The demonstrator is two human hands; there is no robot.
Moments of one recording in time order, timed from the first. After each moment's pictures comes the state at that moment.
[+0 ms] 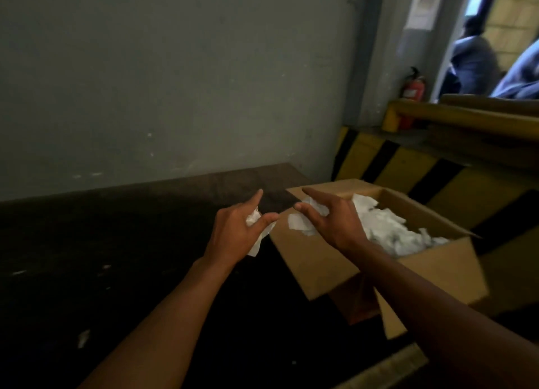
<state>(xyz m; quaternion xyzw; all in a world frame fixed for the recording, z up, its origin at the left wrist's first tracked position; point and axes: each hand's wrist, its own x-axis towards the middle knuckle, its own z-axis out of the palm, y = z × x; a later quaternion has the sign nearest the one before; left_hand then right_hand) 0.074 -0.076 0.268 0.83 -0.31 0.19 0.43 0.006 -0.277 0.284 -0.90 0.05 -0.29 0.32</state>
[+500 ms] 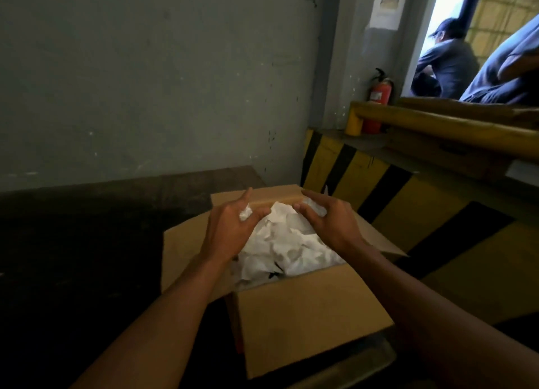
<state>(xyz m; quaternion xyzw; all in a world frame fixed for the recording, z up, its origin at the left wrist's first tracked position) 0.043 -0.356 0.255 0.85 -0.23 0.18 0.43 -0.023 -0.558 0.263 -0.90 0.05 -0.29 0.31</state>
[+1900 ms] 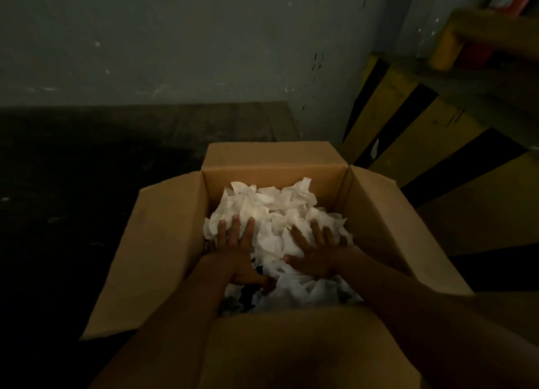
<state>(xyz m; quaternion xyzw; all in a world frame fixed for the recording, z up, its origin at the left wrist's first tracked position) 0.125 -0.420 0.102 0.95 -0.13 -0.26 0.06 0.110 -0.639 0.093 -0.95 -0.02 0.29 0.04</state>
